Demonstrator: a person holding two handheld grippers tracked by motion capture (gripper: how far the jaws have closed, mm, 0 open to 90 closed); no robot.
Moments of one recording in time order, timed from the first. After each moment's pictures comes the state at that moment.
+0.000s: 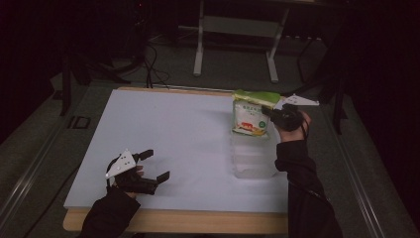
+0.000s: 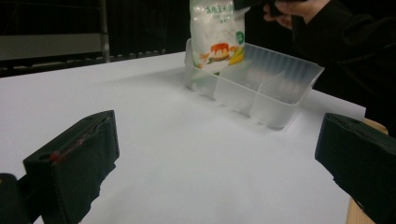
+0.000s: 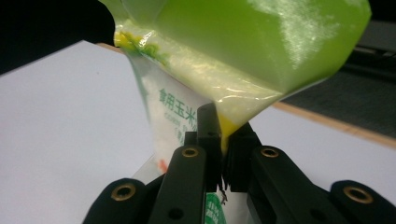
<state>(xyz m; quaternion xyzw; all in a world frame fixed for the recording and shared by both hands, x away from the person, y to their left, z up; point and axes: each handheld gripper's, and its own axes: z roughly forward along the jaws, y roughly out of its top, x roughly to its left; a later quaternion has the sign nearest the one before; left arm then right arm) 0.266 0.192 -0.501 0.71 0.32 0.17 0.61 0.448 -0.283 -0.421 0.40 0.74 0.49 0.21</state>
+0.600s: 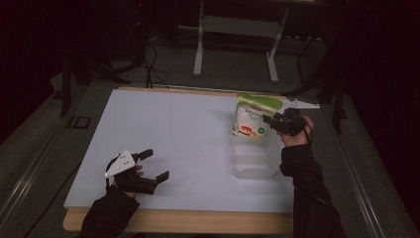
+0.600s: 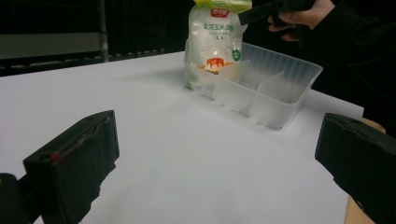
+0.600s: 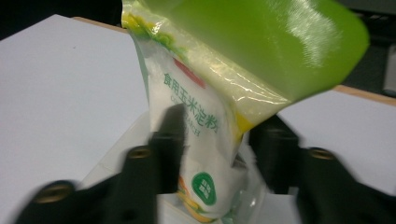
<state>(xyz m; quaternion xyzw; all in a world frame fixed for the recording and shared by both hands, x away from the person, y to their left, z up) 0.266 0.194 -0.499 0.71 0.31 0.16 0.61 0.439 -0.292 -0.426 0.44 0.75 0.44 0.22</state>
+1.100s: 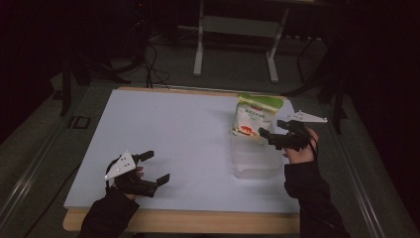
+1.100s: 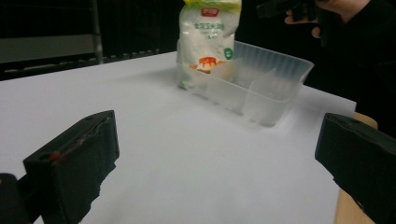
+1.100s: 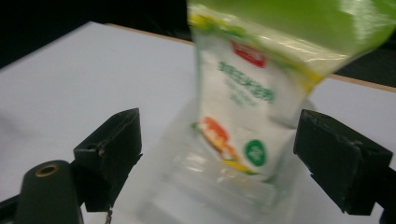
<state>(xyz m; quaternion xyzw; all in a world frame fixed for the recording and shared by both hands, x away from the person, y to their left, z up) 0.261 0.192 -0.496 0.72 0.29 0.16 0.60 0.376 -0.283 -0.412 0.43 0.75 0.48 0.19</state>
